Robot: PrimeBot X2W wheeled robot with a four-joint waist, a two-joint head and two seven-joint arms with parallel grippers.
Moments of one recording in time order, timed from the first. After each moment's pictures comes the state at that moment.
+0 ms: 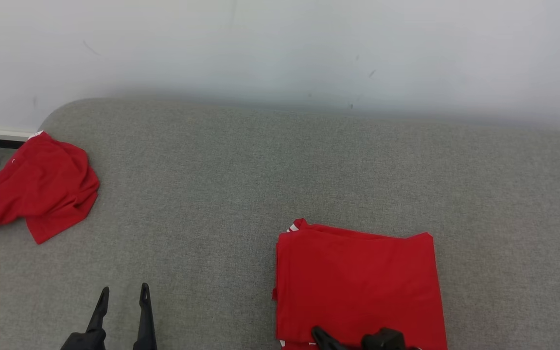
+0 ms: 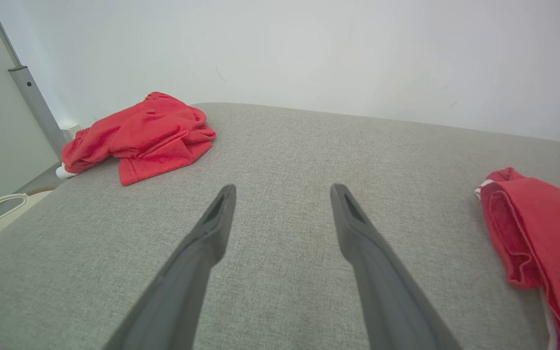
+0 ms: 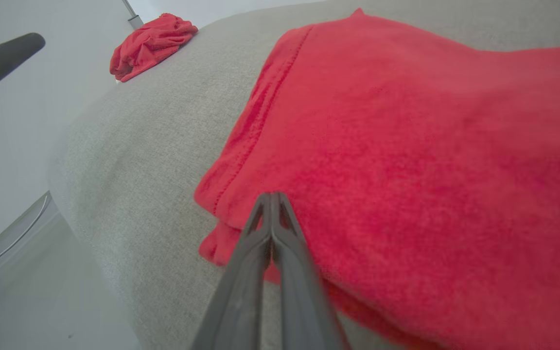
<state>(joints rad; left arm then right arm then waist) -0.03 0.13 -0.08 0.27 -0.23 0.03 -0.26 -0.20 -0.12 0.66 0.61 0.45 0.13 -0.26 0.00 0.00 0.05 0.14</state>
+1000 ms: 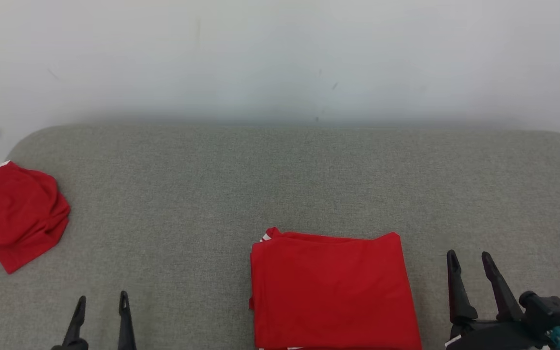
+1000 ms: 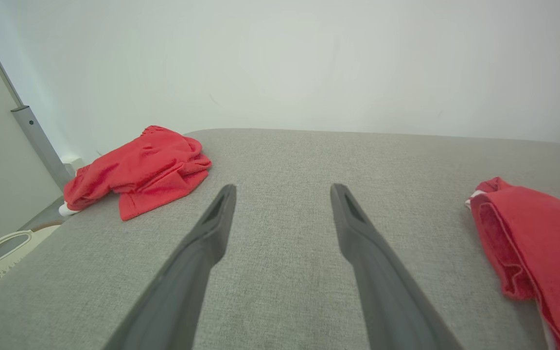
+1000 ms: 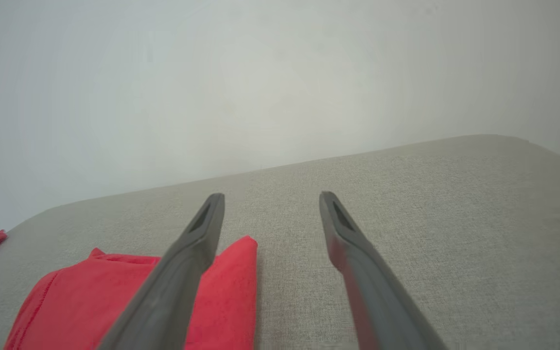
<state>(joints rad) 0.02 0.13 -0.04 0.22 -0.18 0.05 -0.26 -0.06 -0.12 0.02 0.29 0.32 0.13 -0.26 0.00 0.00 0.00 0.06</state>
